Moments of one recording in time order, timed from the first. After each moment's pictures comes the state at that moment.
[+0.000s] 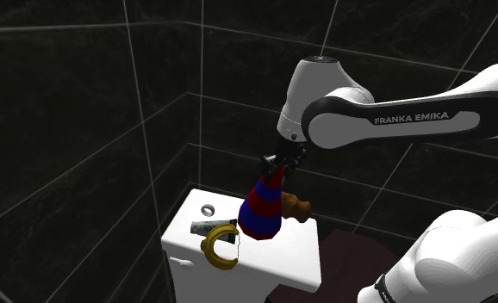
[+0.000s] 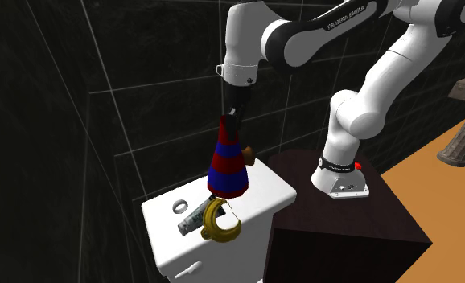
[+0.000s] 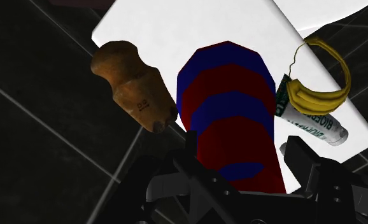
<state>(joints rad) -0.03 -0.48 0.34 -2.47 0.13 2.08 0.39</state>
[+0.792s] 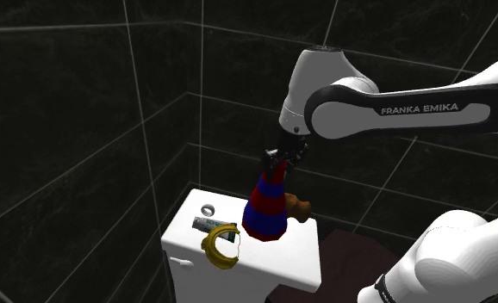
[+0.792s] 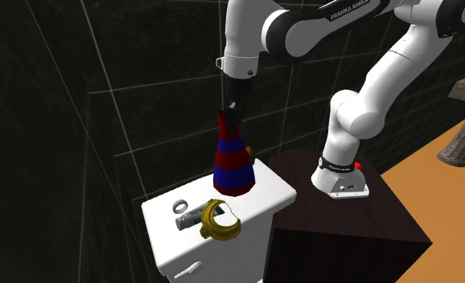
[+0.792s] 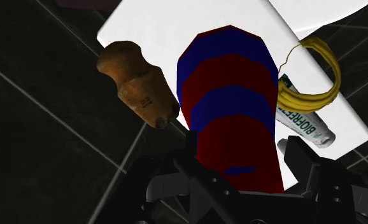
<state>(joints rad) -0.03 -0.49 0.33 -2.43 0.13 2.02 0.38</state>
